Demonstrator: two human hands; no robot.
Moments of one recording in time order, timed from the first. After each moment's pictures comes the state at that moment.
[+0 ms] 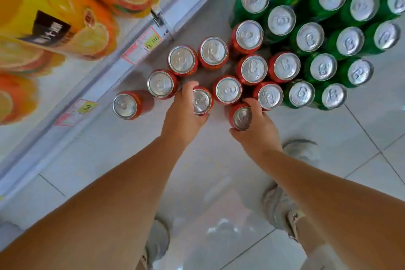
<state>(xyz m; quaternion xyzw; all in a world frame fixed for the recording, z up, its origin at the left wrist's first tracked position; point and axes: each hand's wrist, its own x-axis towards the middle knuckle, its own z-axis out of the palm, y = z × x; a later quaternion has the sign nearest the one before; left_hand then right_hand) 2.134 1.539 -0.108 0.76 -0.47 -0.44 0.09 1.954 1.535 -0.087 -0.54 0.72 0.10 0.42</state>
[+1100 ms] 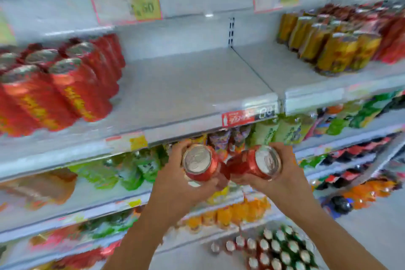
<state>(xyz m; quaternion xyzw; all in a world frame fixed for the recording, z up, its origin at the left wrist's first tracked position) 2.295 1.640 0.803 0.72 -0.44 -0.18 0.50 2.112 1.509 0.811 -0.73 0.41 -0.28 0.47</state>
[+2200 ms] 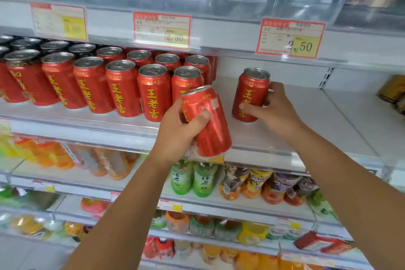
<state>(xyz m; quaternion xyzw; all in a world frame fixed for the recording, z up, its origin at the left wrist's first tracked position) 2.428 1.675 0.874 0.65 -0.32 -0.05 0.68 2.362 1.455 0.894 -0.83 0.21 -0.24 0.46</state>
